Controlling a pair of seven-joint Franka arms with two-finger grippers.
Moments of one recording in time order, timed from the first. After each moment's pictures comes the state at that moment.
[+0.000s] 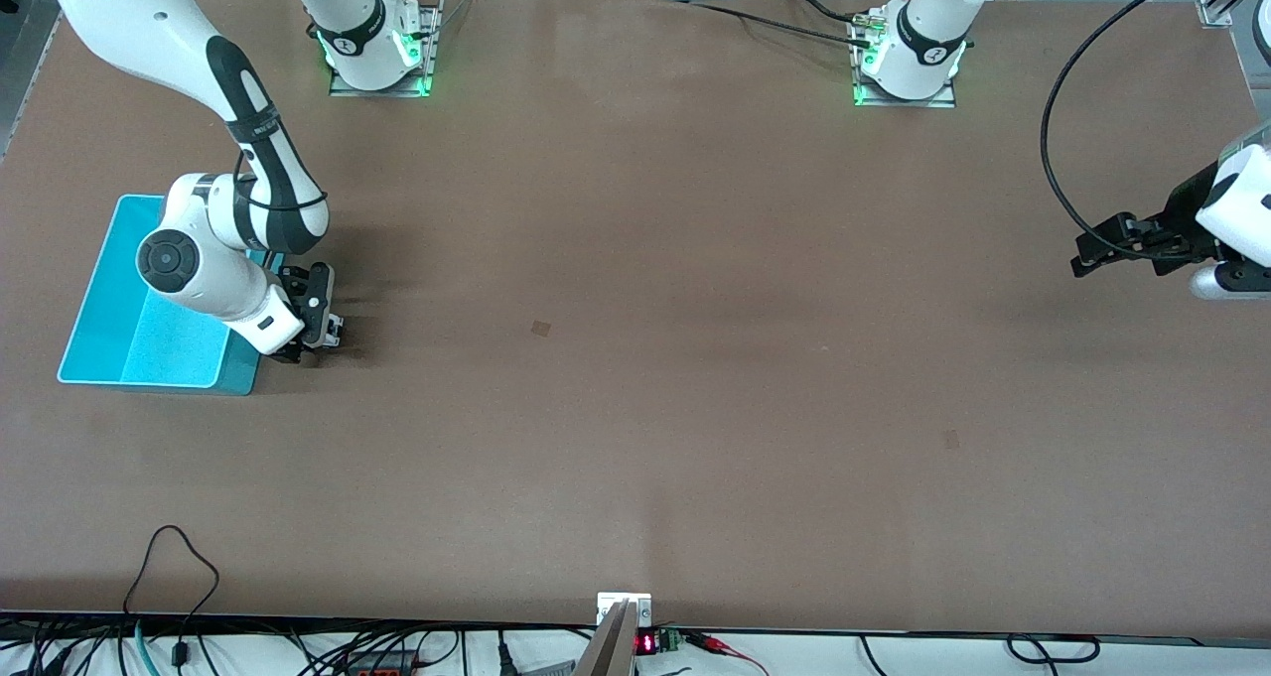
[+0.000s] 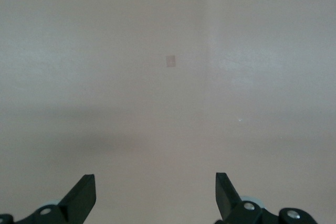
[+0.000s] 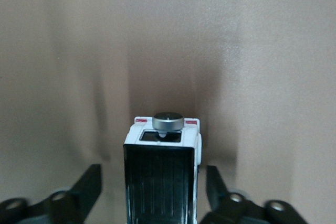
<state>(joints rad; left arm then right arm) 0.04 0.06 0.00 -1.66 -0.04 1.75 -0.01 0.11 0.45 -0.12 -2.10 -0.02 2.47 -1.55</state>
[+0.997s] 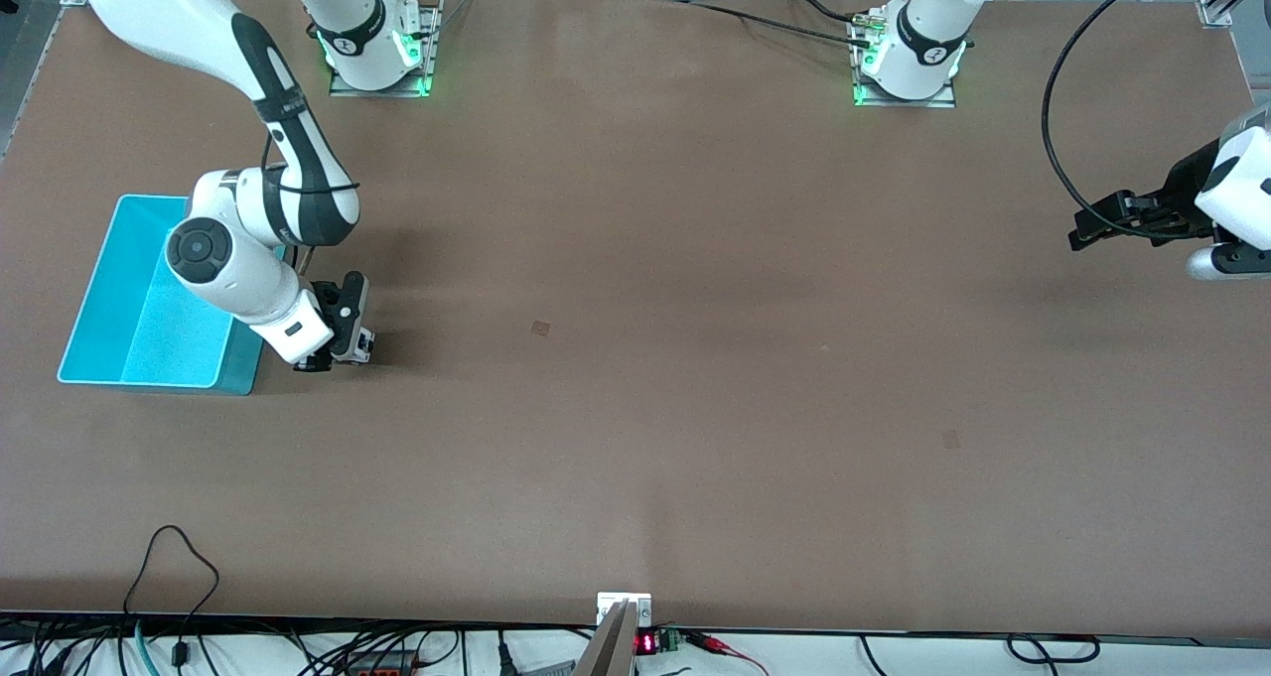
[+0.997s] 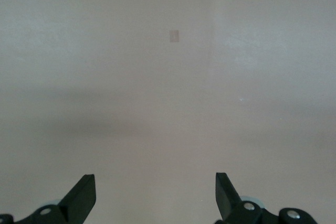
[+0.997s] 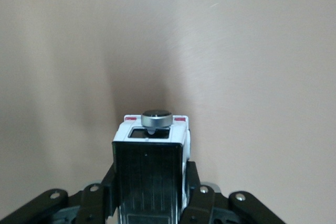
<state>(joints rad) 0.04 0.04 0.00 -1.66 -0.04 1.64 -0.04 0.19 0.38 -0.07 -2.02 -0.01 2.43 -1.27</state>
